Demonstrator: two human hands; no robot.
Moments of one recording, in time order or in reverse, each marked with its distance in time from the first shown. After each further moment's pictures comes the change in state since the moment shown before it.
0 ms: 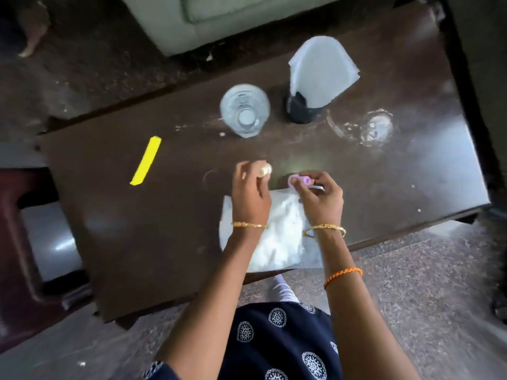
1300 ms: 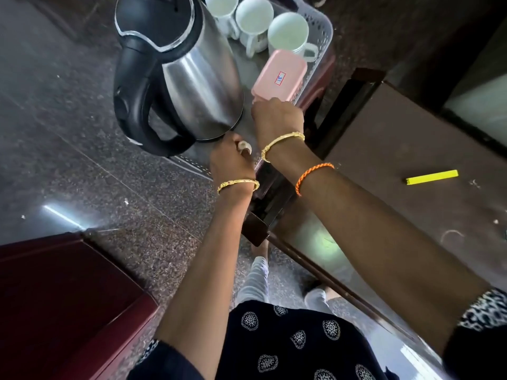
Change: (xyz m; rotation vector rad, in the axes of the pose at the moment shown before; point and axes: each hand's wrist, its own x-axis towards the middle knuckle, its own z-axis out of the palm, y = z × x) left_hand -0.149 -0.280 -0.403 0.012 0.682 -0.975; right_hand -0.405 -0.044 0.427 -1.413 -0.812 -1.530
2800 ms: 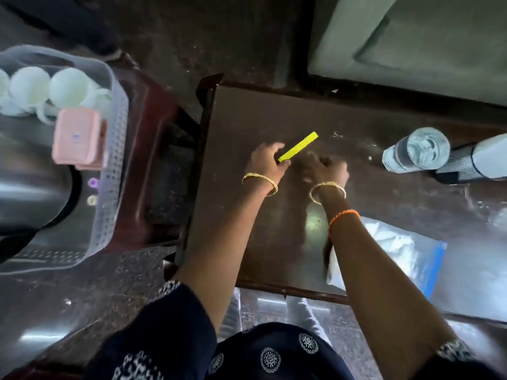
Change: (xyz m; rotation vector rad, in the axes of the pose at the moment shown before) left_hand -0.117 0.147 0.226 0.130 -0.739 0.554; right_hand -0.161 0.309 0.116 1.251 0.524 1.328
